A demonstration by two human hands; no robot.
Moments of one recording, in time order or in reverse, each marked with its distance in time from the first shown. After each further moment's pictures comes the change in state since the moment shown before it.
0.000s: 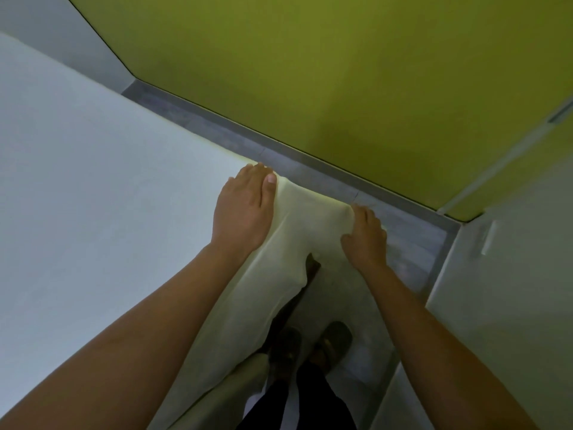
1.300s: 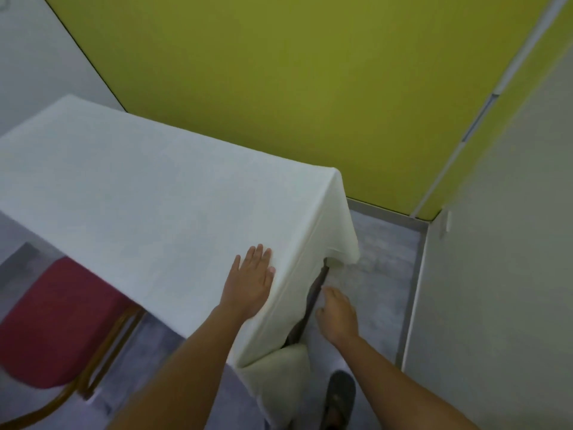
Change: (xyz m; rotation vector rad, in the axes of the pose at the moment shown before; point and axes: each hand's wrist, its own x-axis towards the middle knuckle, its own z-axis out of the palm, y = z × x) left_hand -0.227 -0.148 -0.123 0.279 -0.422 0.133; right_hand -0.326 -0.155 0.050 -0.035 -0.169 0.094
